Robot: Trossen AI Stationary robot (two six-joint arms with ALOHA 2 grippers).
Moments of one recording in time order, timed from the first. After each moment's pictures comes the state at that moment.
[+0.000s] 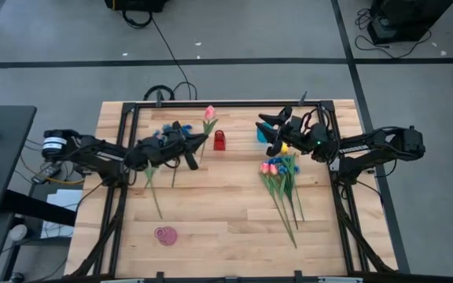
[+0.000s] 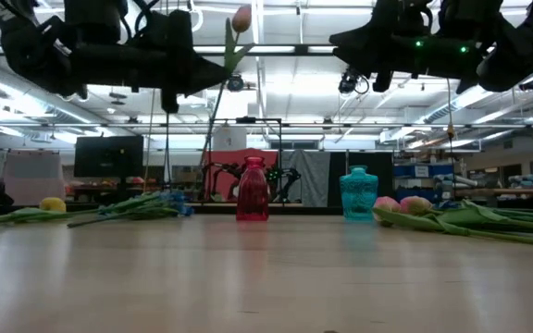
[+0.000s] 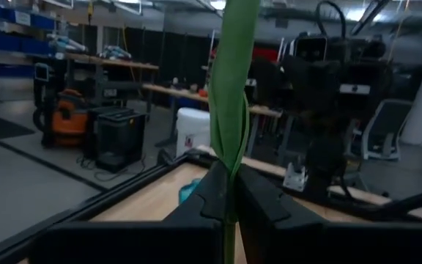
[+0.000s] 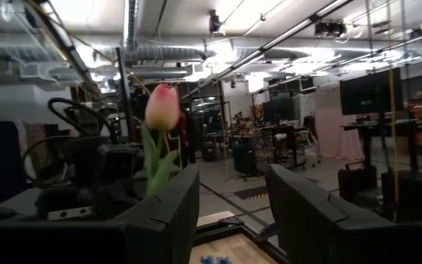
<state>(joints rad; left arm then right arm) 0.12 1.33 0.37 1.13 -0.30 -0.13 -0.27 1.29 0.39 1.24 0.09 0.08</state>
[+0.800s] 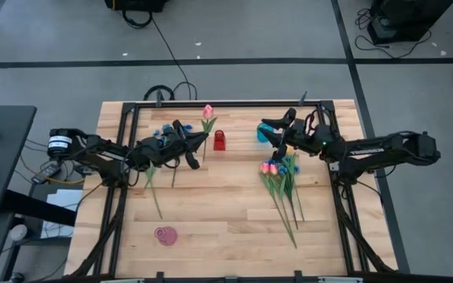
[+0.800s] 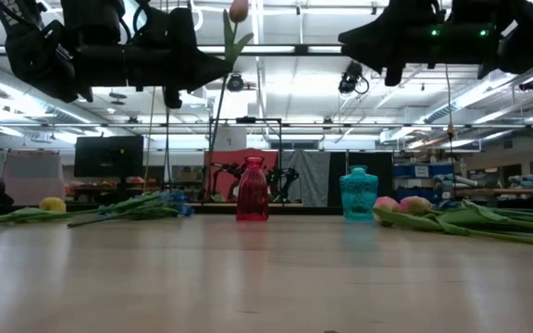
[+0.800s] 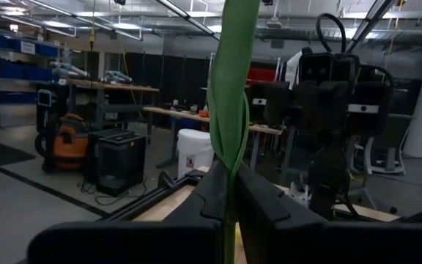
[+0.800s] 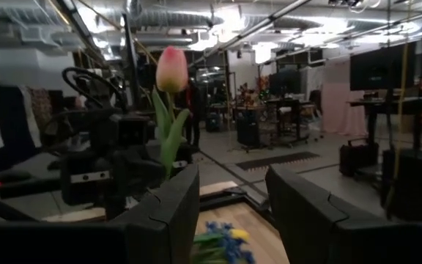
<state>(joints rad) 0.12 1.38 0.37 1.27 -0.30 -0.08 -0.23 1.09 0.39 0.91 0.12 0.05</state>
